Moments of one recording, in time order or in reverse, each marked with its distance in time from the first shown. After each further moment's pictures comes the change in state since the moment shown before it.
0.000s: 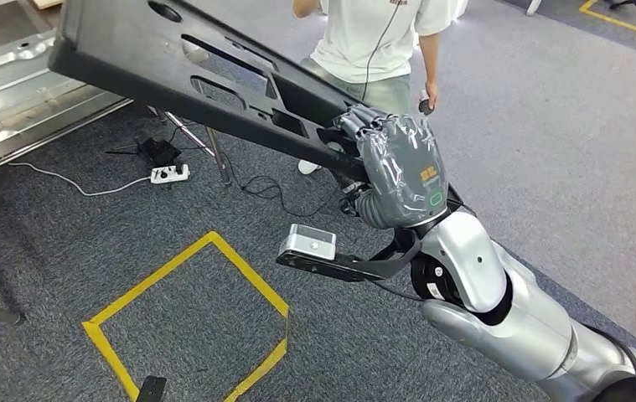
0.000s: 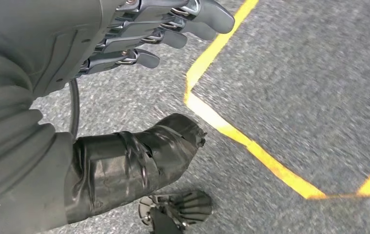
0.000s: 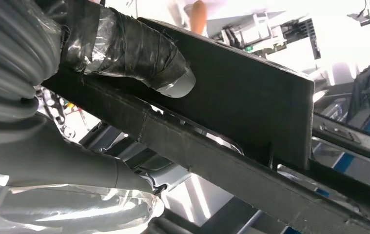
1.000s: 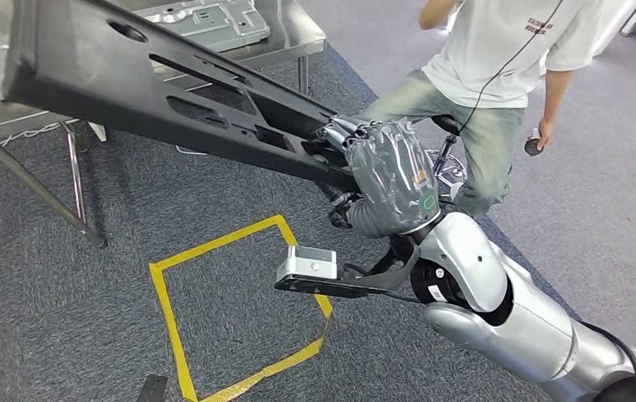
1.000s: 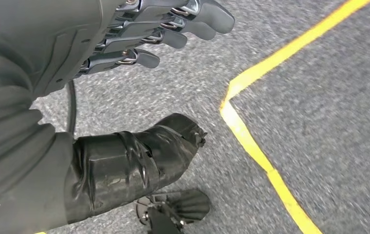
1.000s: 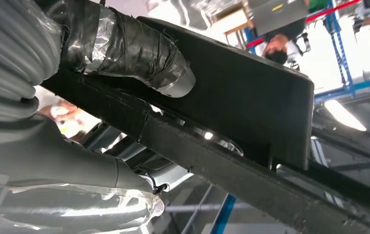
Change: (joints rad) left arm -0.002 -0.002 0.000 0.000 -0.009 -0.002 -0.008; right arm -0.007 0.002 0.009 -0.018 -0.108 0.006 -0.083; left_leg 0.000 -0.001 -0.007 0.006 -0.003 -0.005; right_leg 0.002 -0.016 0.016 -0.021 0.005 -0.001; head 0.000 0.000
